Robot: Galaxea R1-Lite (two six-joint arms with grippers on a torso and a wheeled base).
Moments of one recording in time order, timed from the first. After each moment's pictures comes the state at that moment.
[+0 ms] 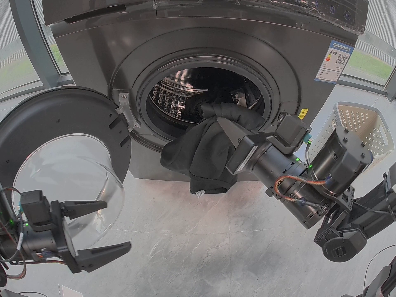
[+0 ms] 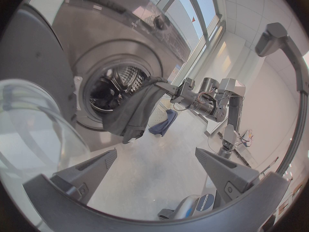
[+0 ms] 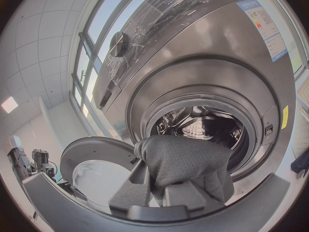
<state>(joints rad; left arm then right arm) -0.38 1.07 -0.28 -0.61 -0.54 -0.02 0.85 1.84 -0.75 -1.42 -0.19 0.24</state>
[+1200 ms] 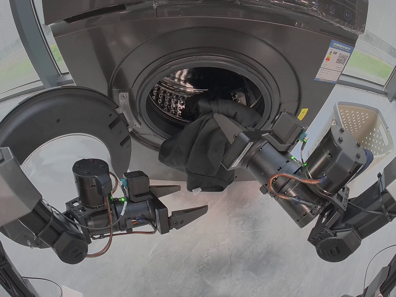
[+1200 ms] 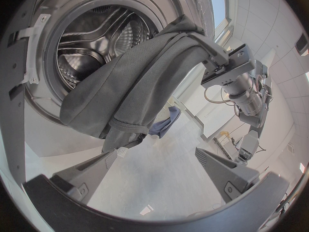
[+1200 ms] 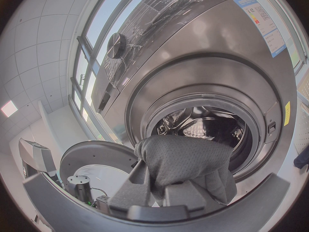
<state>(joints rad) -0.53 1.86 -0.50 -1.17 -0.48 -0.15 0.85 1.87 -0.78 -1.45 -0.20 0.26</state>
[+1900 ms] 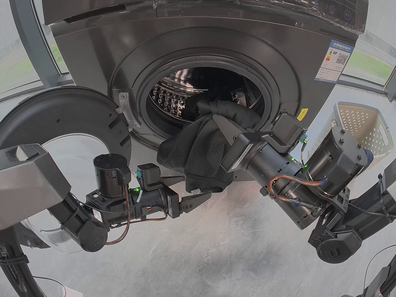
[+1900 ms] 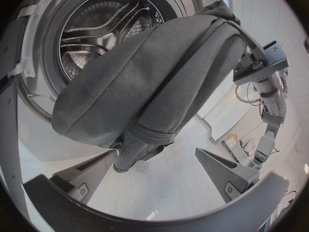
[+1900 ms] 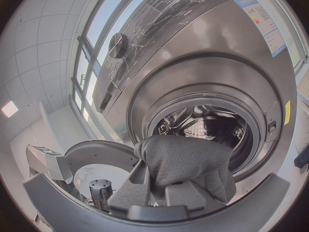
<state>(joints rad) -0.50 2.03 -0.65 -1.20 -0.45 -0.14 0.86 1.87 -0.77 -1.45 -0.20 0.26</state>
